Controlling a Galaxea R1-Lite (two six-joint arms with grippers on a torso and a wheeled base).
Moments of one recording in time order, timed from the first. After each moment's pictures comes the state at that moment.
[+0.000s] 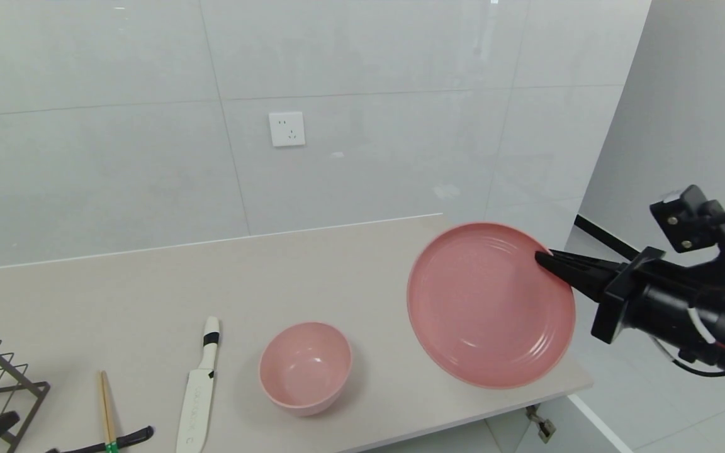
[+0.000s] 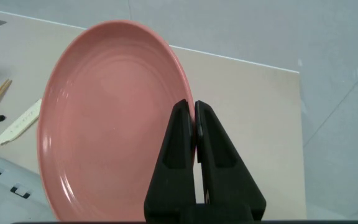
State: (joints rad) left arm -0.12 0.45 -0.28 -0.01 -0.33 -0.29; right arm 0.41 1.42 -0.39 -0.87 0.20 -0.03
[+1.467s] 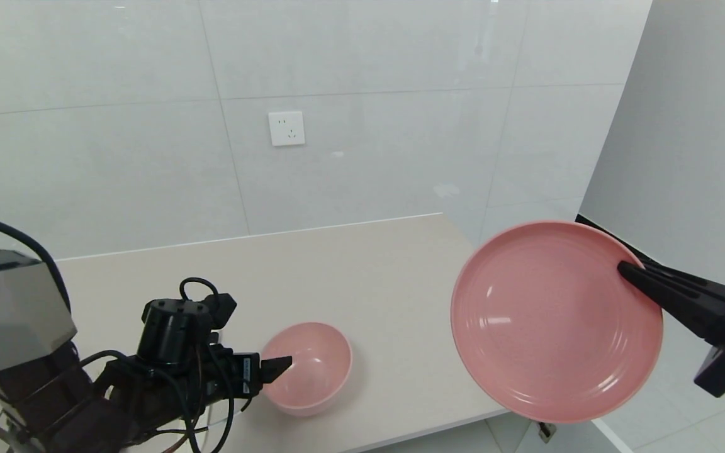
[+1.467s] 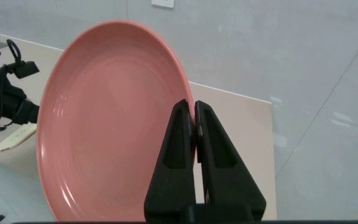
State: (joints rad) left arm -0.37 1.99 -0.32 -0.97 -0.10 -0.33; right arm 0.40 1.11 -0.24 -0.87 0.18 -0.09
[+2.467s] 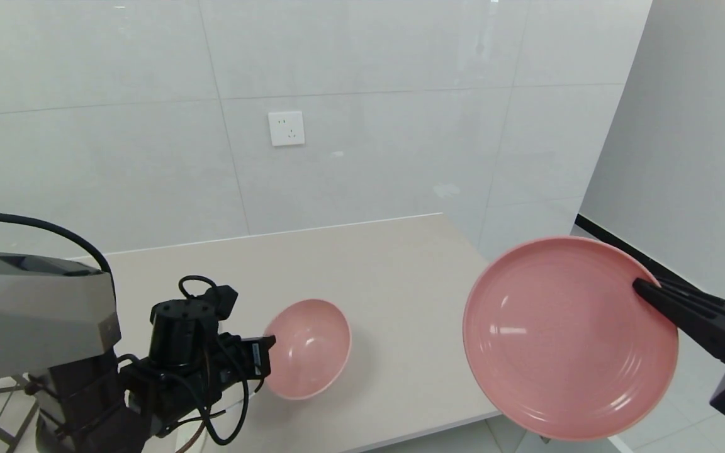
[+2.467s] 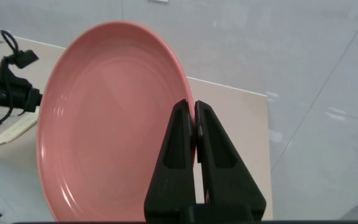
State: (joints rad) left arm -0.38 2.11 -0.30 -1.29 -0.04 -0.38; right arm 0.38 1.06 -0.18 -0.87 0.18 -0.09
